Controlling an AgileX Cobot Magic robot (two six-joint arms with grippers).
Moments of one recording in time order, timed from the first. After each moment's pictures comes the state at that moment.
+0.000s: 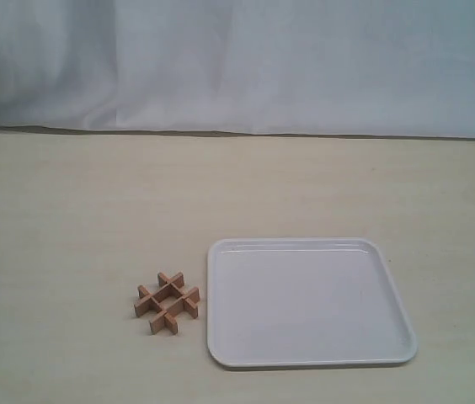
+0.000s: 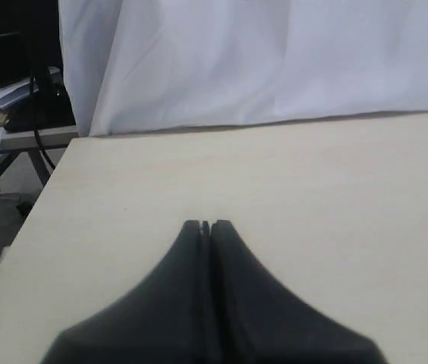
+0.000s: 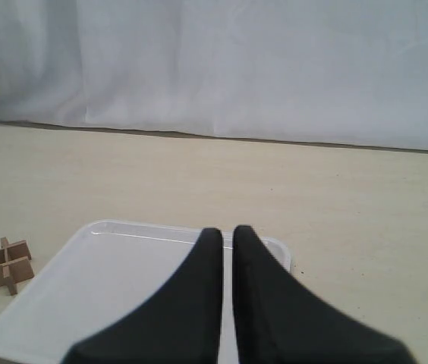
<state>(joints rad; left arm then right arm) 0.05 0.00 0.00 -0.15 0.25 0.24 0.10 0.00 0.00 -0.01 0.22 0.04</state>
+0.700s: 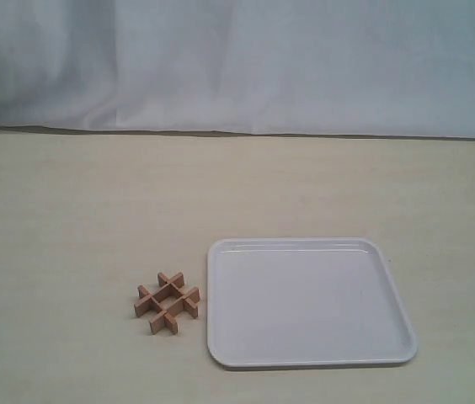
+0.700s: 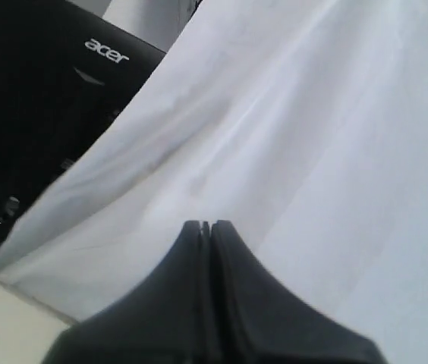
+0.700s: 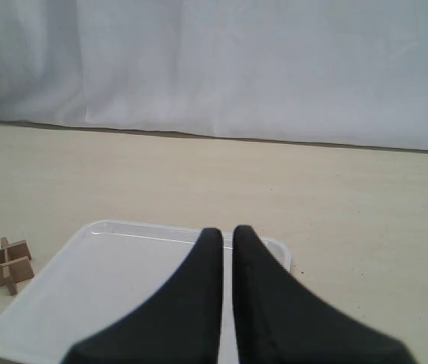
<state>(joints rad) 0.05 0.00 0.00 -0.35 -0.26 -0.20 0.10 0.00 0.00 -0.01 0.22 0.04</state>
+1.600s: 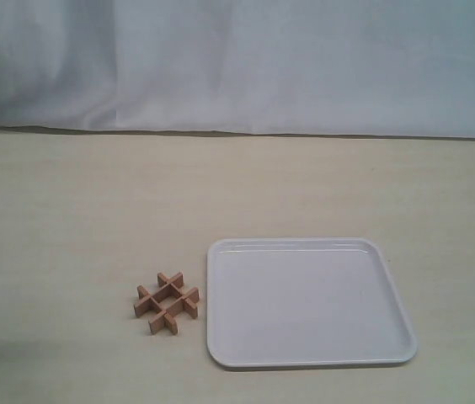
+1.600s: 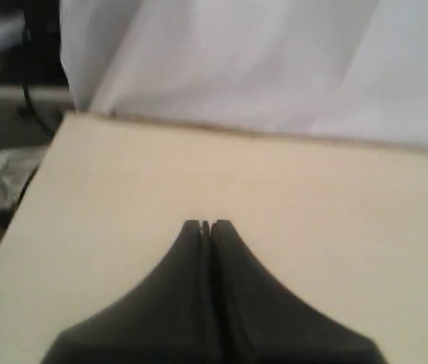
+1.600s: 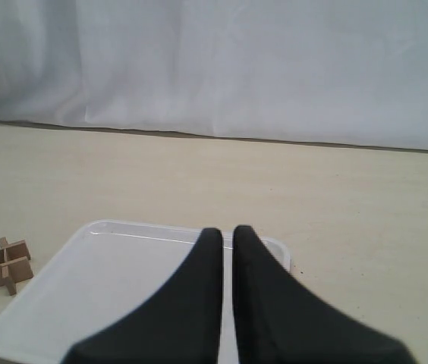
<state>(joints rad) 0.00 1.12 -0.72 0.37 0.23 -0.40 0.10 0.00 0.00 -0.01 0.22 0.04</state>
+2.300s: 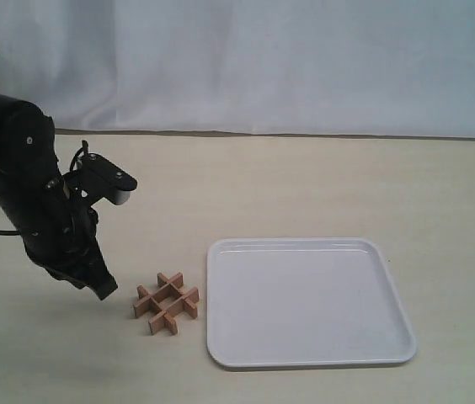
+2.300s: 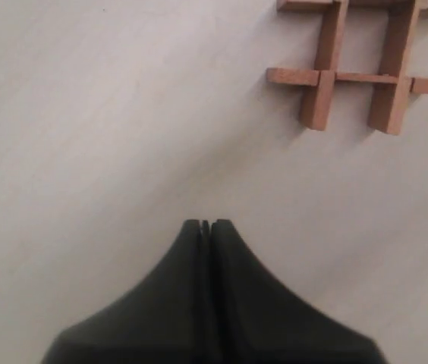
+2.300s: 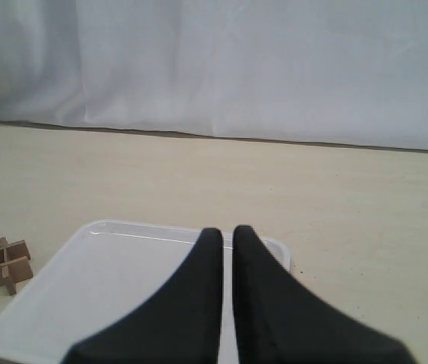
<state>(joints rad) -0.43 1.77 -1.06 -0.03 0.83 0.35 0.10 0.00 0.00 -0.01 0.22 0.04</state>
